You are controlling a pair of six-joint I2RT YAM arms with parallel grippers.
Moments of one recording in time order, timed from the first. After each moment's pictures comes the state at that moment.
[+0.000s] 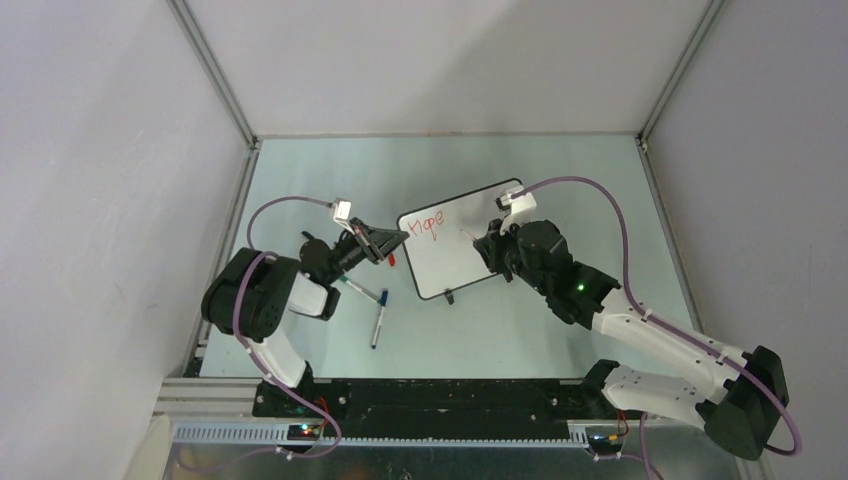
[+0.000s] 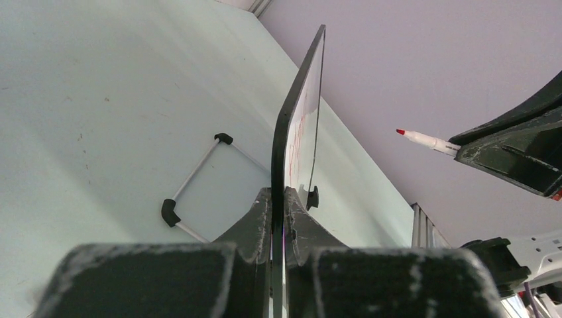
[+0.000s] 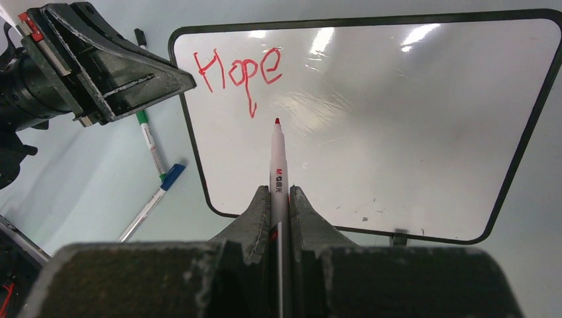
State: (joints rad) left arm -0.25 1.71 0.36 1.49 0.62 -0.80; right arm 0.81 1.04 0.82 -0.12 0.22 0.28
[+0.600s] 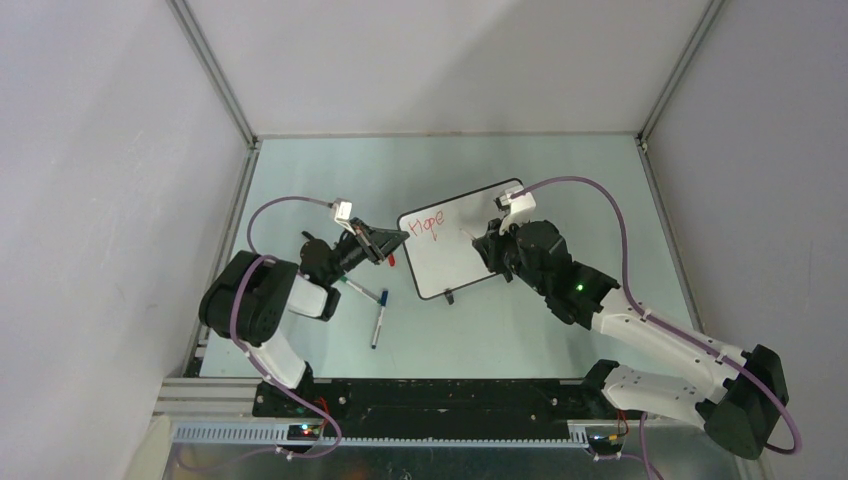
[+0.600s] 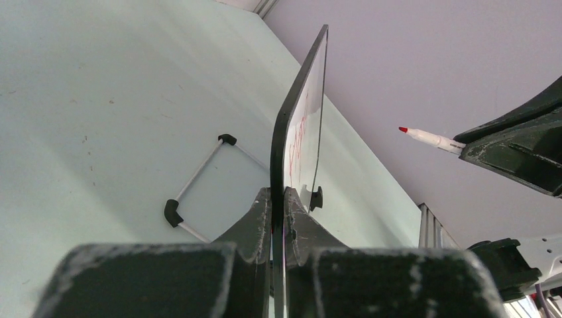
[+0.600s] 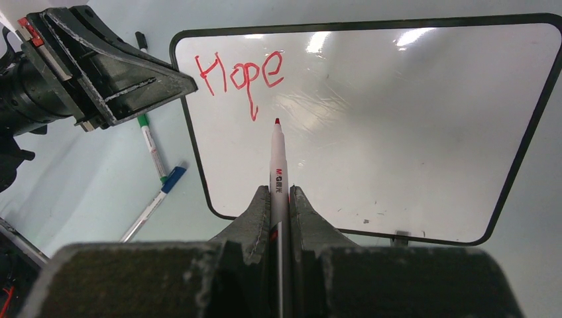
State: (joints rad) left arm -0.27 1.68 0.35 1.44 0.59 -0.77; right arm 0.82 1.04 0.82 -0.11 0.23 0.28
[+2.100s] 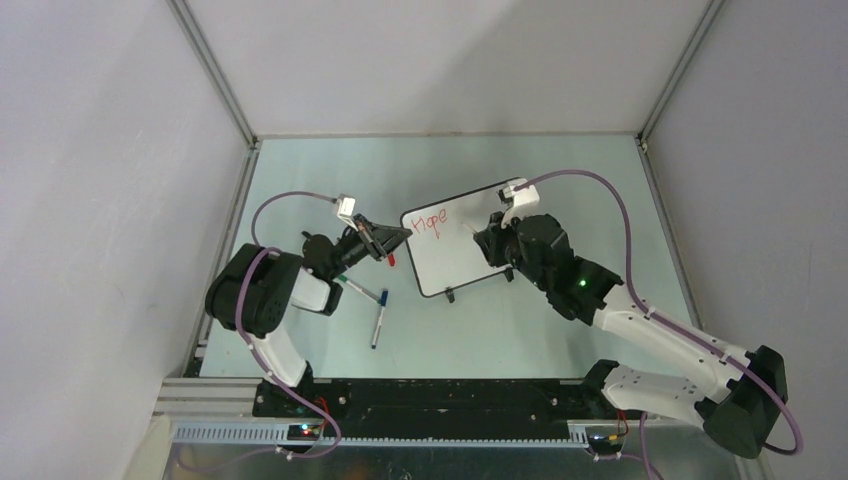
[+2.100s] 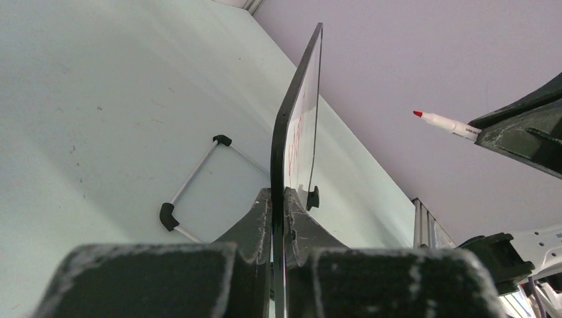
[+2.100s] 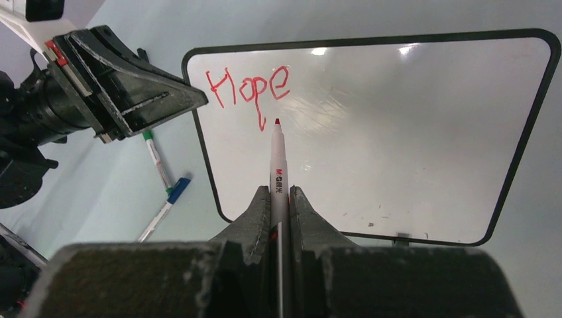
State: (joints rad) left arm -0.27 1.73 0.40 1.47 0.64 -0.79; right arm 0.82 1.04 0.87 -0.15 0.25 0.30
